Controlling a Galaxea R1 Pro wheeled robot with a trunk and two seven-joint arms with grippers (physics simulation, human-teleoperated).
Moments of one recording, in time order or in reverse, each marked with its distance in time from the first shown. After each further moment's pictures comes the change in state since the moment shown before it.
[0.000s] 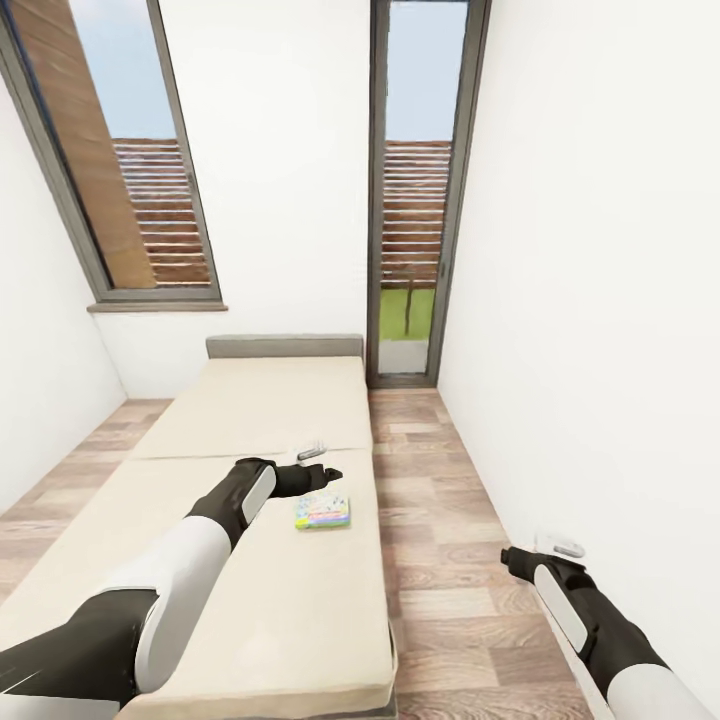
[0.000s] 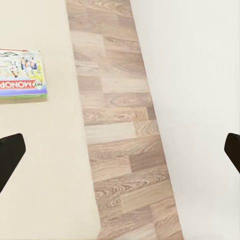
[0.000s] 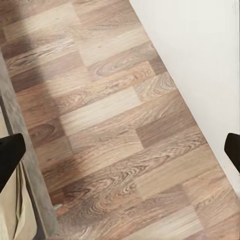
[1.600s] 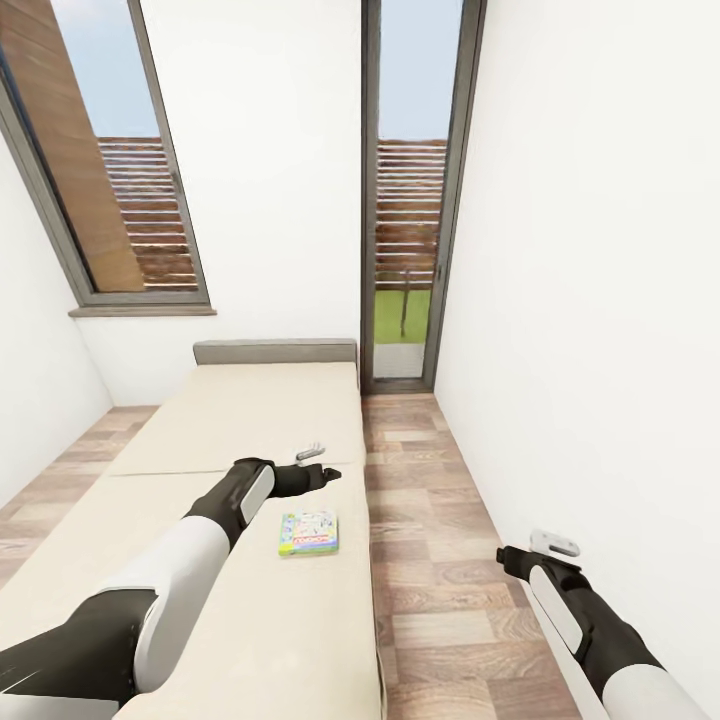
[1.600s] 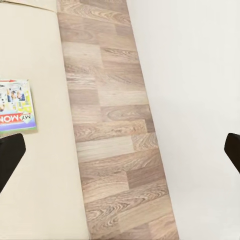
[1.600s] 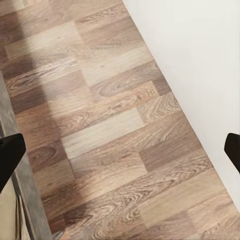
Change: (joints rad) left arm 0.000 0.004 0.001 0.000 0.000 0.000 0.000; right arm 0.001 0.011 0.011 0.000 0.002 -0.023 0.000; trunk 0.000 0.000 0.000
